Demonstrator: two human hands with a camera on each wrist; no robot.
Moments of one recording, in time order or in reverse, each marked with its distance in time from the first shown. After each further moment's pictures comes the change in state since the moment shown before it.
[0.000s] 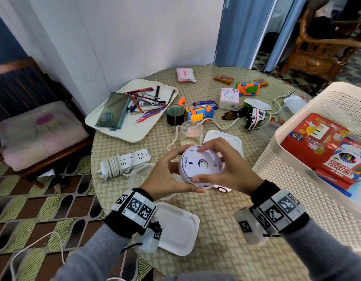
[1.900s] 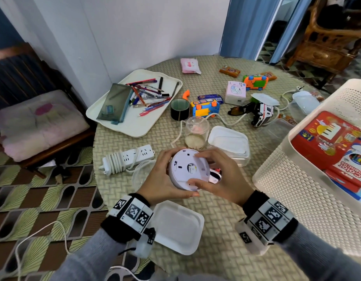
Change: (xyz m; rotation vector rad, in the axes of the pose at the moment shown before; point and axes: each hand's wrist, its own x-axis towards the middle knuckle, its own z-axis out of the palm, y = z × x) left_hand -0.004 -0.038 -0.023 0.242 0.080 0.060; right_hand -0.004 0.015 0.040 -0.013 0.068 -0.029
